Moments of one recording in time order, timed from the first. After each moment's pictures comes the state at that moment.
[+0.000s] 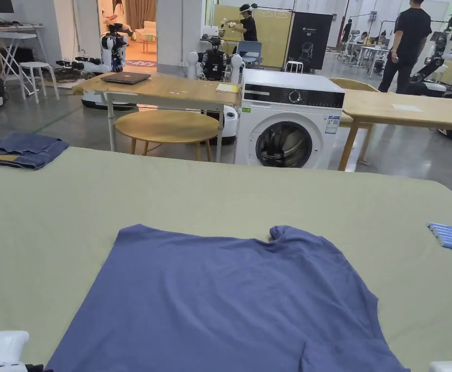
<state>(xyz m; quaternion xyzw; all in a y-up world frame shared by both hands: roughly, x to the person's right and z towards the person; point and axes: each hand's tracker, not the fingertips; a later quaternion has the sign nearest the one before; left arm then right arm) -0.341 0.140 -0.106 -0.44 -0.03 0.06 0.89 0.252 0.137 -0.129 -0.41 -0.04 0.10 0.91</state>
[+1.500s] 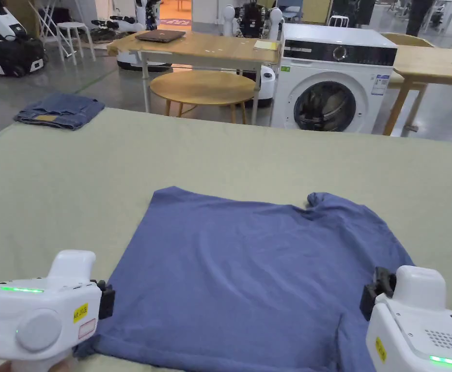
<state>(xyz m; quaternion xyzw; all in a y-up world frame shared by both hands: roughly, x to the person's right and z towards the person) -0.311 0.184 -0.118 -0.39 0.02 0.05 0.92 0.116 0.191 -0.152 -0.16 -0.01 -0.01 0.99</state>
